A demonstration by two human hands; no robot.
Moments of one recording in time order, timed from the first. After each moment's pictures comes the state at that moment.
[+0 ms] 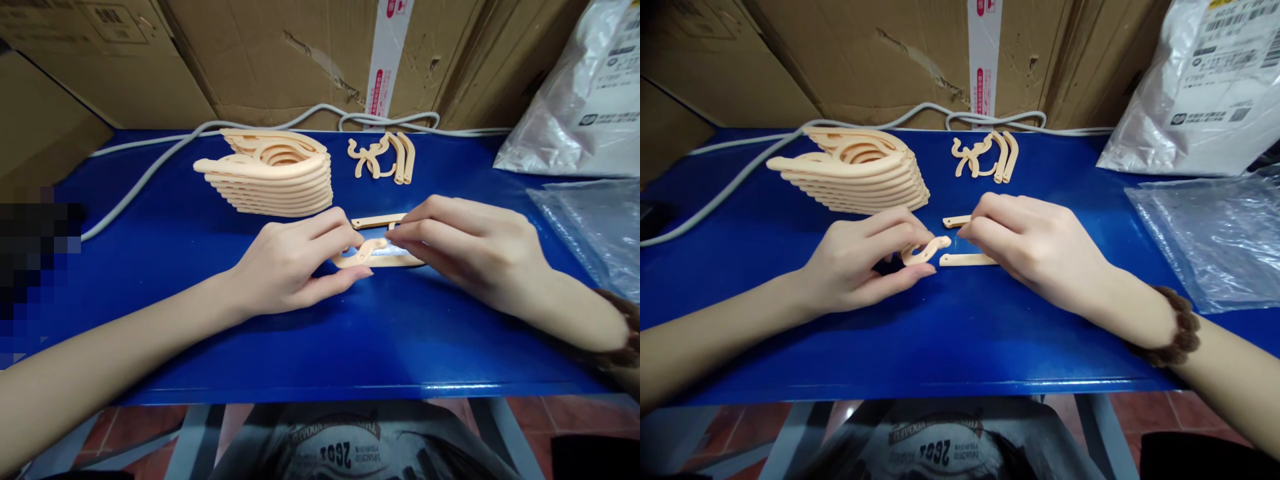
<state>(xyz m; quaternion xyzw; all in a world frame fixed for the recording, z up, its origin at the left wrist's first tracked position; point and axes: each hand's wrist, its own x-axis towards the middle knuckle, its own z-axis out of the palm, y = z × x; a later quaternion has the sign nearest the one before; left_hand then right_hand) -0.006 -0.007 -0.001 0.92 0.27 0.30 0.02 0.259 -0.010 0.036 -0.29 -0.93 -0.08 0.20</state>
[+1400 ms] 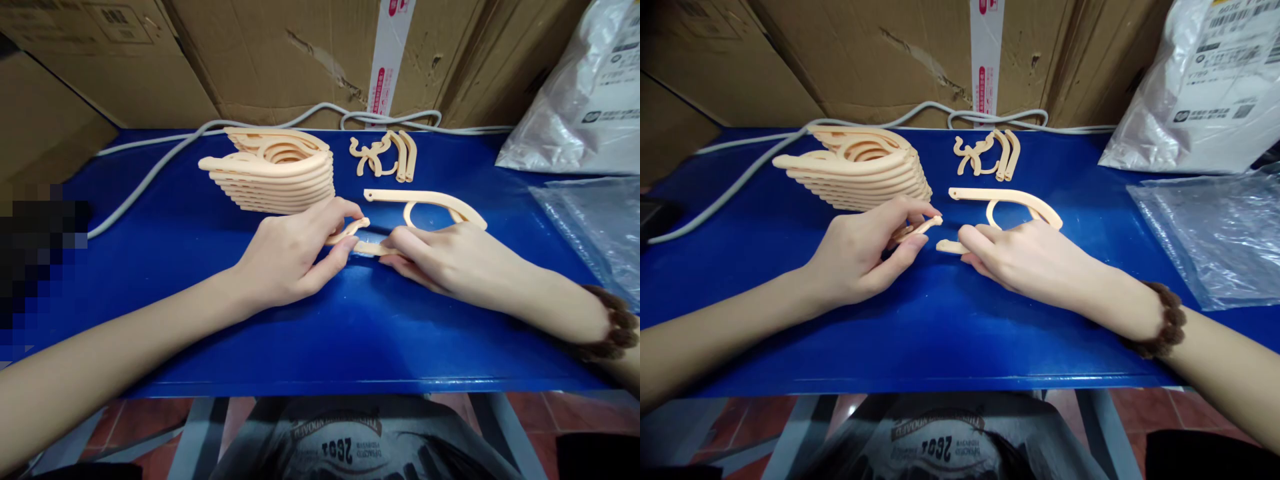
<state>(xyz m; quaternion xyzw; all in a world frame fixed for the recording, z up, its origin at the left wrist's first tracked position) -0.002 -0.008 0.004 0.89 0.36 0.29 0.04 0.255 -0.004 0.019 -0.26 -0.95 -0.16 0.08</state>
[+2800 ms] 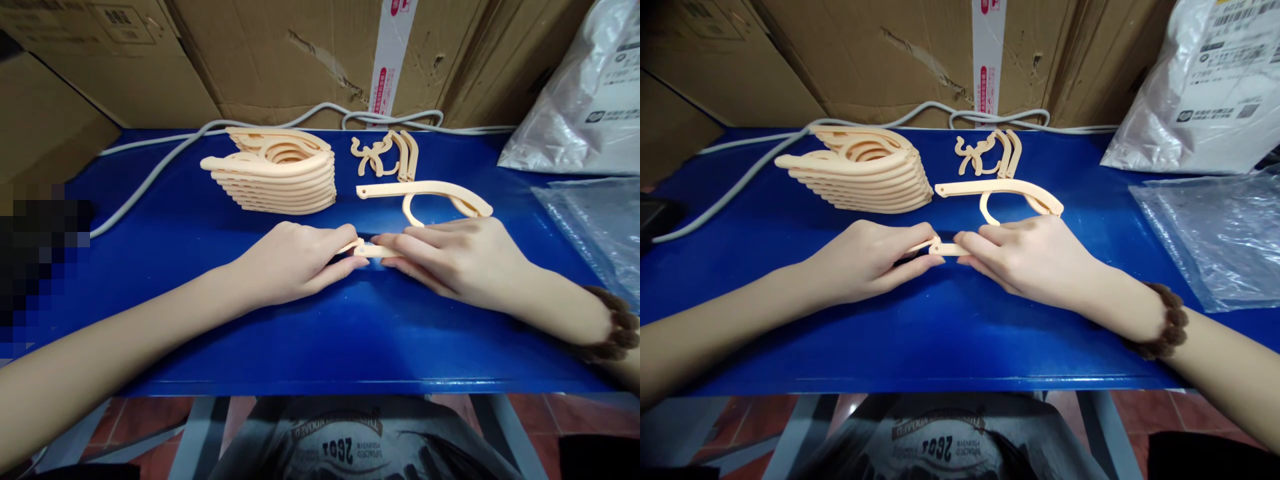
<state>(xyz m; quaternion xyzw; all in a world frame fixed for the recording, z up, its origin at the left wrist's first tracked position) -0.006 -0.003 0.003 0.94 0.29 0.17 -0.01 0.255 -0.008 0.020 -0.24 -0.94 -0.19 0.15</state>
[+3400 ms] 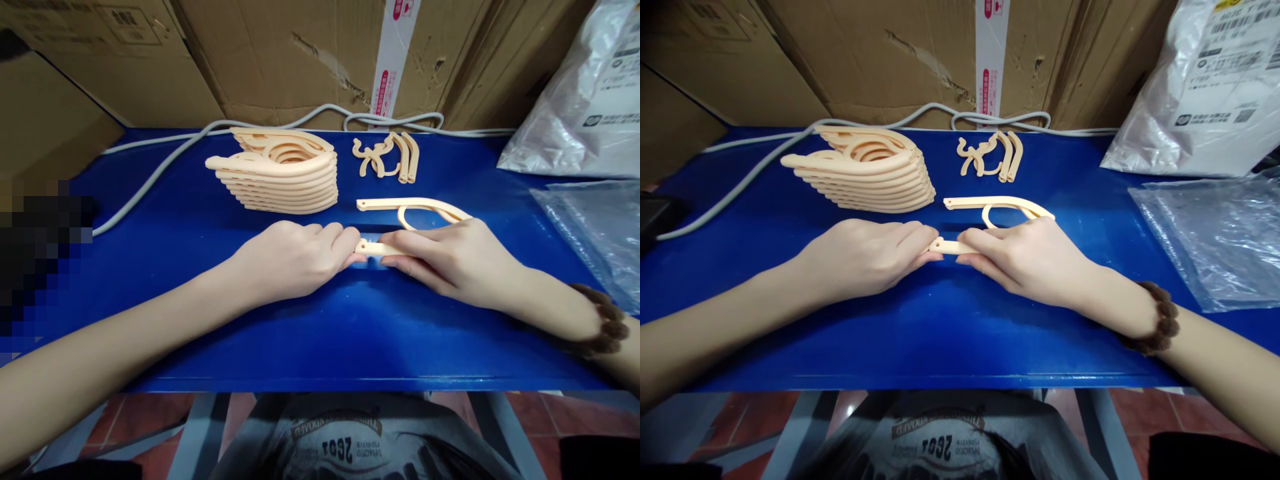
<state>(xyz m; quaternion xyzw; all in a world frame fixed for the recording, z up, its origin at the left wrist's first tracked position) -0.005 -0.004 0.004 0.93 0.23 0.15 -0.24 0.257 -0.006 0.019 -0.27 -0.95 -0.08 0.13</state>
